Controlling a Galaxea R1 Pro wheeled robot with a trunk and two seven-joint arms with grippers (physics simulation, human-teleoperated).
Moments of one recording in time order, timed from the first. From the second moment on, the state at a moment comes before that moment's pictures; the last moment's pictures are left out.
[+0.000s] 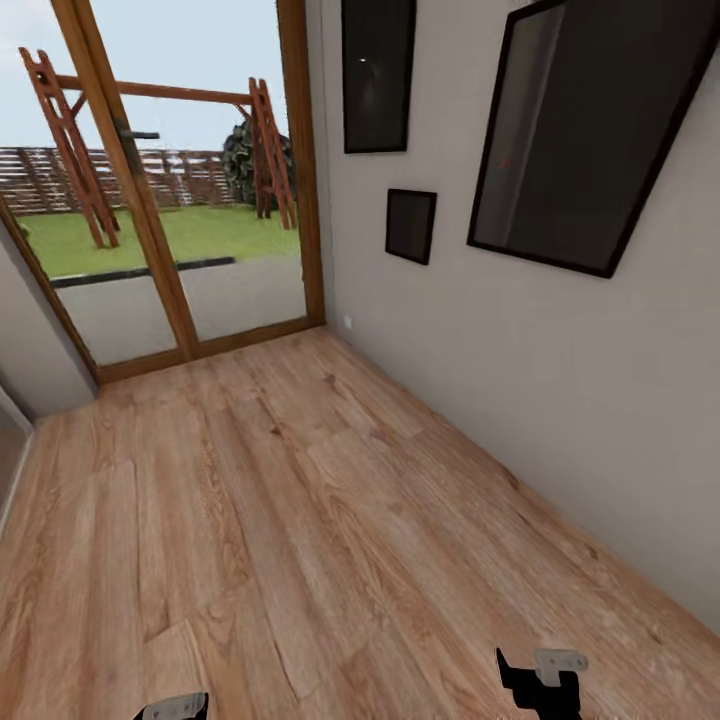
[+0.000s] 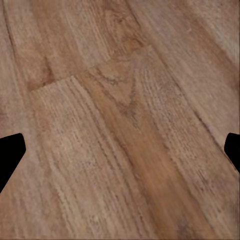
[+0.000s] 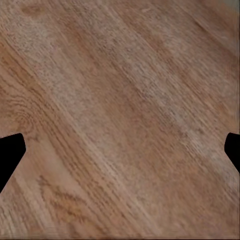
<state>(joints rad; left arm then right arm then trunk) -0.25 0.08 0.20 -0.26 -0.02 -0.52 0.00 -0.45 -0.11 -0.29 -0.04 0.24 -0.59 0.03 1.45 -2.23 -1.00</state>
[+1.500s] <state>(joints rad) -0.25 0.08 0.20 -0.25 -0.02 -0.52 0.00 -0.45 -0.11 -0.29 -0.04 0.24 -0.59 0.03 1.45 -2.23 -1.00</state>
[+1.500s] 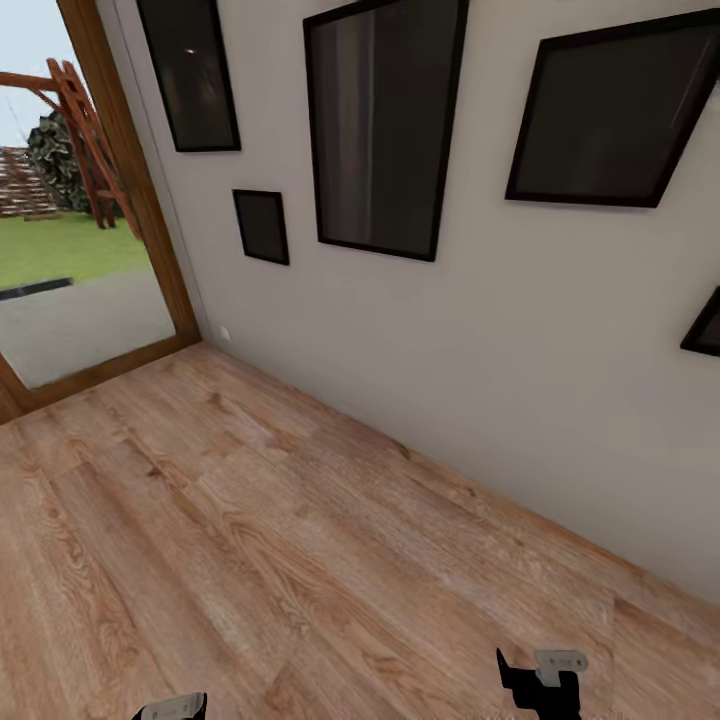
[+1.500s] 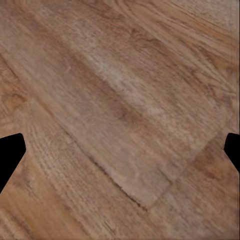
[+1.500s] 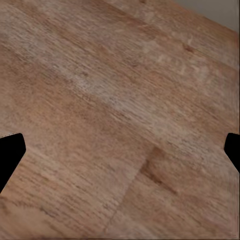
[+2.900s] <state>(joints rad) -0.25 0.08 0.19 -0.24 -0.03 -0.54 0.00 -0.45 -0.11 -0.29 -0.04 0.24 -0.59 0.03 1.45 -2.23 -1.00</state>
